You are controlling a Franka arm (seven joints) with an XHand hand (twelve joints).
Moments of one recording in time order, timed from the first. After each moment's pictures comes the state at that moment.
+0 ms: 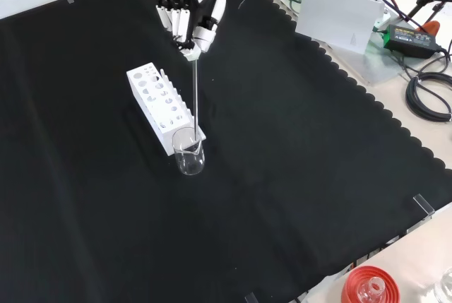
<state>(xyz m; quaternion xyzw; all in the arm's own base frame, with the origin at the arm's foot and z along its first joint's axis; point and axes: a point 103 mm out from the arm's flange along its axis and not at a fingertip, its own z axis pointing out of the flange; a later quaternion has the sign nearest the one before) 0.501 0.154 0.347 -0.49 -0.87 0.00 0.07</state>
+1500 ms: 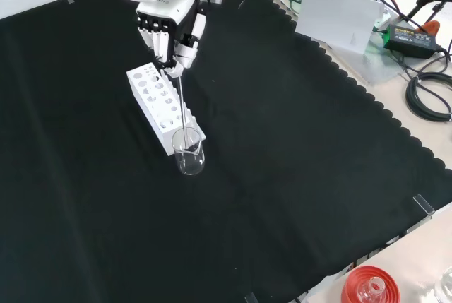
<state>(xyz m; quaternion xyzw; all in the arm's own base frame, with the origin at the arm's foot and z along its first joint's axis) 0.534 0.136 0.314 -0.49 -0.87 0.03 0.10</state>
